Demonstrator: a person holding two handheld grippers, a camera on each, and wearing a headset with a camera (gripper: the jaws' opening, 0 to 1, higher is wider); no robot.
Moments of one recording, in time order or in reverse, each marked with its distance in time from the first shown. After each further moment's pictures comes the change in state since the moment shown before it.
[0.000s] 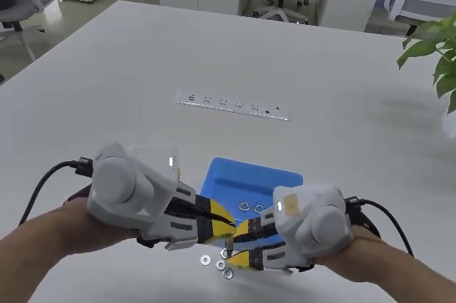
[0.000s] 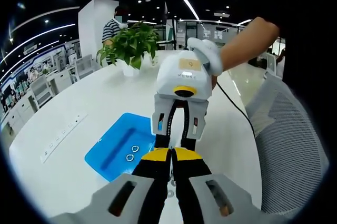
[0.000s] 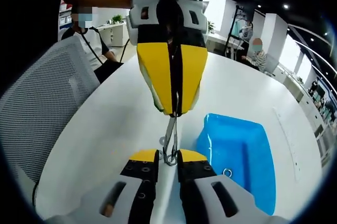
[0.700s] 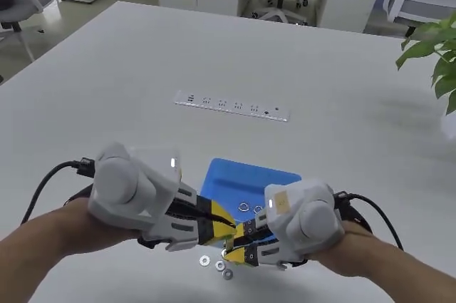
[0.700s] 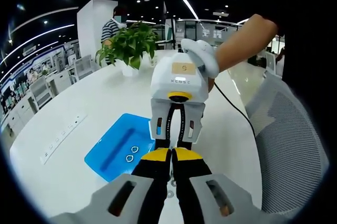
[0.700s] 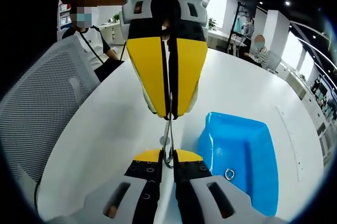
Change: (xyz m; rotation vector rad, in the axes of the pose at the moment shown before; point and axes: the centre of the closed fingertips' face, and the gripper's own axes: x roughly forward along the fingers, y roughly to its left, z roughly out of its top) left arm 0.001 -0.002 0.002 0.010 0.005 -0.002; right arm 0.003 0.001 -0.003 0.017 0.019 0.022
